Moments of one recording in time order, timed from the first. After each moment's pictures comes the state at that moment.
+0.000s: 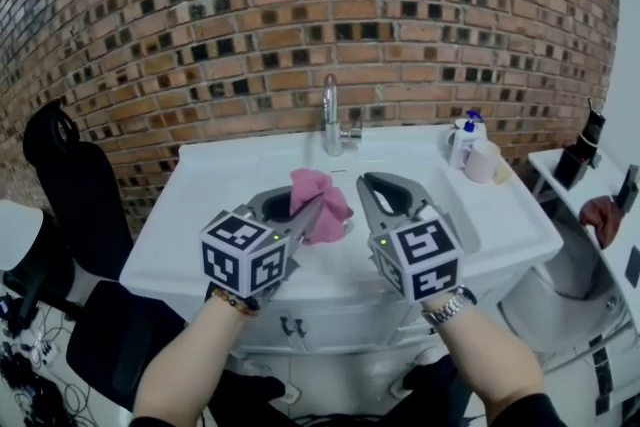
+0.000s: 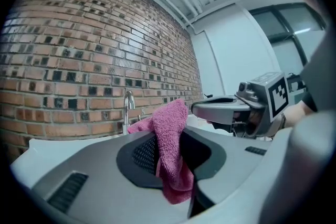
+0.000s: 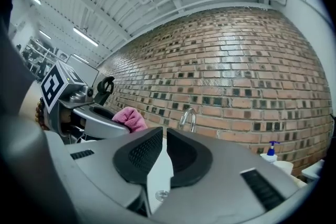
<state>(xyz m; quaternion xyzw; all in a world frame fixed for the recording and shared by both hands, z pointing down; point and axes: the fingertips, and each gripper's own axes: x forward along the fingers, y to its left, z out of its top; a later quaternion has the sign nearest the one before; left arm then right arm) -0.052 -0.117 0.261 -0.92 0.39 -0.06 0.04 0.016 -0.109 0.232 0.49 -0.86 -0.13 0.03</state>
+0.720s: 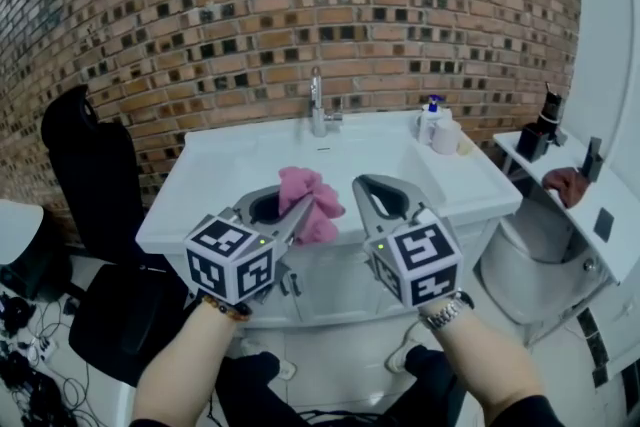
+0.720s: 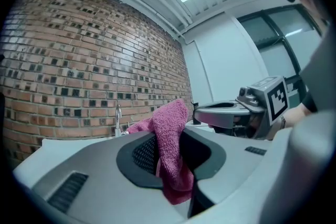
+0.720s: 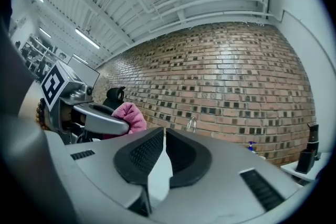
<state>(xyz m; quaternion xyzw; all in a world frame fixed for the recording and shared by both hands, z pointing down) -0.061 0.049 0.250 -0.93 0.37 -0.03 0.07 0.015 0.061 0.230 0.52 -0.84 -0.14 0.02</state>
